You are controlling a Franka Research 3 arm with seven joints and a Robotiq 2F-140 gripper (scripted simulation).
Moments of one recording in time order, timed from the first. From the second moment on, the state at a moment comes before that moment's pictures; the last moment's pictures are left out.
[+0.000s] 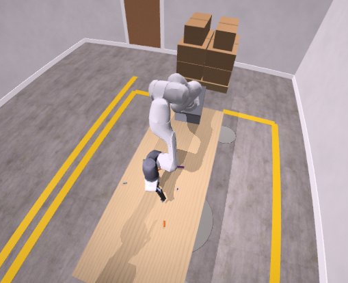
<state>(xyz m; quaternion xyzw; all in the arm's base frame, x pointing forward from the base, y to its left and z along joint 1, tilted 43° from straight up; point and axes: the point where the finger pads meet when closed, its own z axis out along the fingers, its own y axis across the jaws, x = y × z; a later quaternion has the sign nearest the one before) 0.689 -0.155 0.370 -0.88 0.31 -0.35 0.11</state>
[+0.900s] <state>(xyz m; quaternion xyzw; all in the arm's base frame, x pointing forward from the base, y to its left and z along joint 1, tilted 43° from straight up) 0.682 -0.130 0.369 -0.79 0.49 -0.31 0.20</state>
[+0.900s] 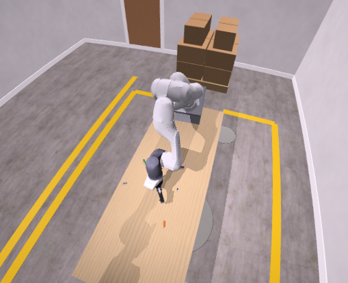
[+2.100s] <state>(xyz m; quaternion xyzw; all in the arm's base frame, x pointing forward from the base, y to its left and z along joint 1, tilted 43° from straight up) 0.671 -0.100 0.366 -0.62 0.69 -0.25 0.28</state>
